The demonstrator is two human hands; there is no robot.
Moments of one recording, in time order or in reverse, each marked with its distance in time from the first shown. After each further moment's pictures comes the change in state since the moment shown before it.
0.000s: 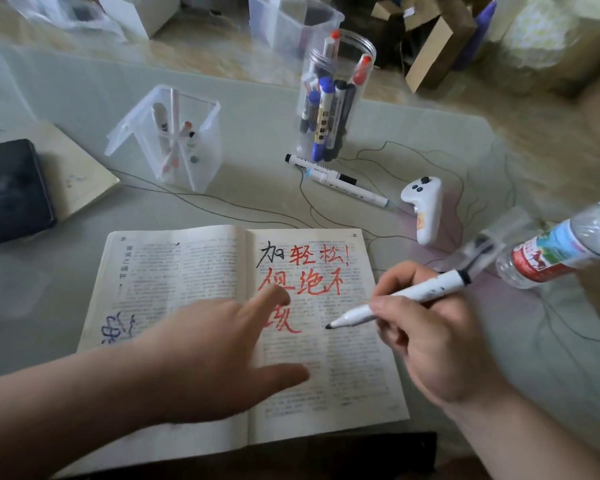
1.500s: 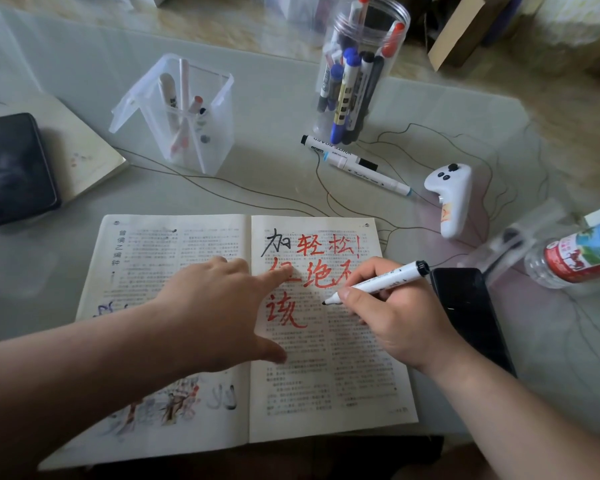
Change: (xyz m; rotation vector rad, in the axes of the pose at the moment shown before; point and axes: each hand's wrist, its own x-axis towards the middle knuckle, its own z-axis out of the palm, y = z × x) left_hand 0.041 -0.035 0.011 0.246 0.003 -0.132; right_hand 0.041 0.042 0.003 -0.497 -0.088 -0.031
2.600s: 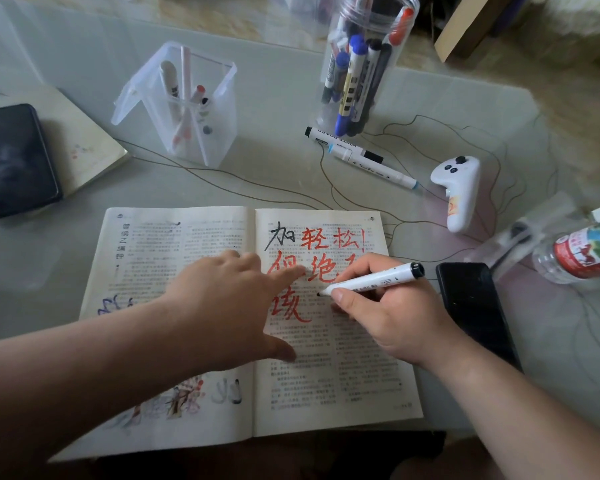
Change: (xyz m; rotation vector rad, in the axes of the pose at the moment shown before) left_hand 0.002 0.006 0.001 0.087 0.049 0.061; right_hand 0.001 -0.001 0.005 -0.082 -0.073 0.015
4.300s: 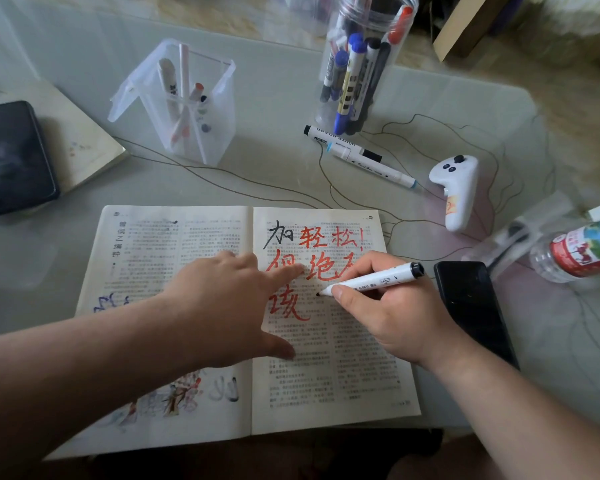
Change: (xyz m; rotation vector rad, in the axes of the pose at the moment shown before) left_hand 0.001 -0.002 0.002 -0.054 -0.047 -0.021; right_hand -0.001 -0.003 -0.002 -0.009 0.028 -0.023
